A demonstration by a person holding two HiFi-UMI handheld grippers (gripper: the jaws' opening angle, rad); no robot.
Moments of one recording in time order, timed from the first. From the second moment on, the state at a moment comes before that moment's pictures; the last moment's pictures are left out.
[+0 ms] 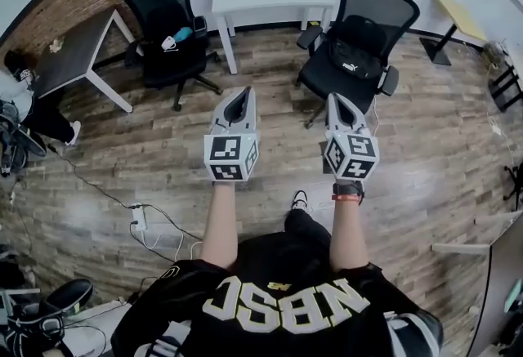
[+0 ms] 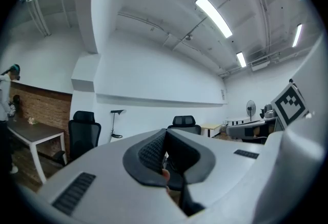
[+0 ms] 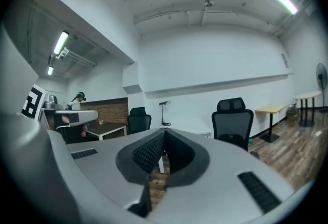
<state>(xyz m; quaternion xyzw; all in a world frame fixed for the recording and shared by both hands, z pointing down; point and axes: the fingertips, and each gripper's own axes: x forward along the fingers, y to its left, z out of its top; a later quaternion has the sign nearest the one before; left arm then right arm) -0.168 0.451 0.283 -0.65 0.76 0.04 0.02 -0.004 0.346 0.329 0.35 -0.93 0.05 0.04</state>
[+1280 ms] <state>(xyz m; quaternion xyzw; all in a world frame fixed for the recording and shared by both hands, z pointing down) -0.049 -0.052 0.319 -0.83 0.56 0.03 -0.02 0.084 -0.057 0.367 0.50 -0.86 0.10 0.05</state>
